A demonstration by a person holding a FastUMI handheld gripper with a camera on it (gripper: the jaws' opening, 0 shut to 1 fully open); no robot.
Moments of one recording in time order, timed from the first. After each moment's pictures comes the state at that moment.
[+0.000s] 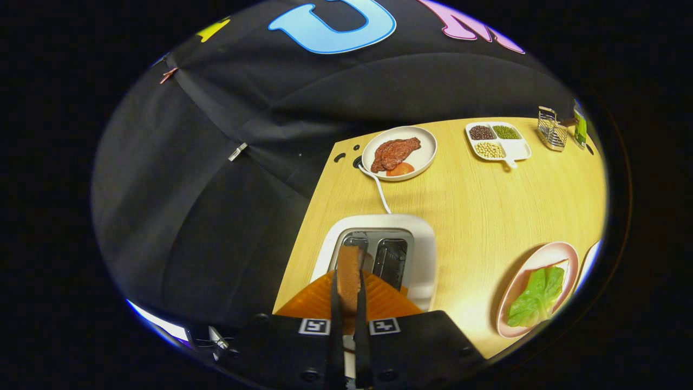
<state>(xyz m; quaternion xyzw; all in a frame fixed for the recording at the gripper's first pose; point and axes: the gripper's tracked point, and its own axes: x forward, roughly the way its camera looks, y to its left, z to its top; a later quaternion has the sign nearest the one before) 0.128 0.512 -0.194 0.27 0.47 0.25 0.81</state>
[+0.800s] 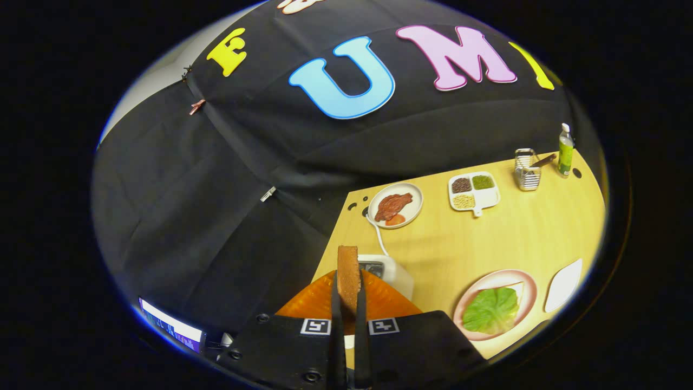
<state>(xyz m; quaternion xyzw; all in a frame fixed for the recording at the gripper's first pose) 0.124 0.367 -0.076 0.29 0.36 0.25 0.85</state>
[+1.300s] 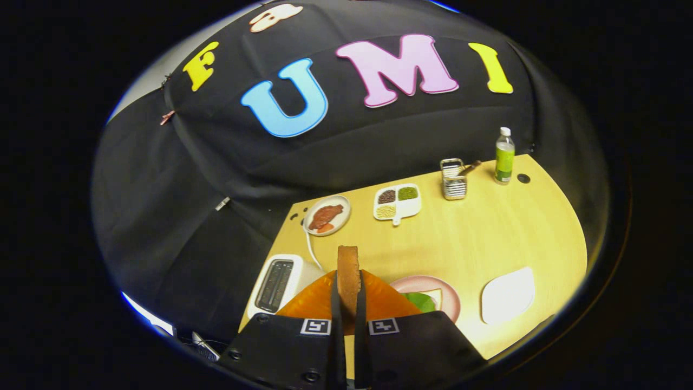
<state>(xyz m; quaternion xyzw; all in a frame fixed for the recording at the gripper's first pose) 0.113 0.228 -0.164 0.27 0.37 0.15 0.88</state>
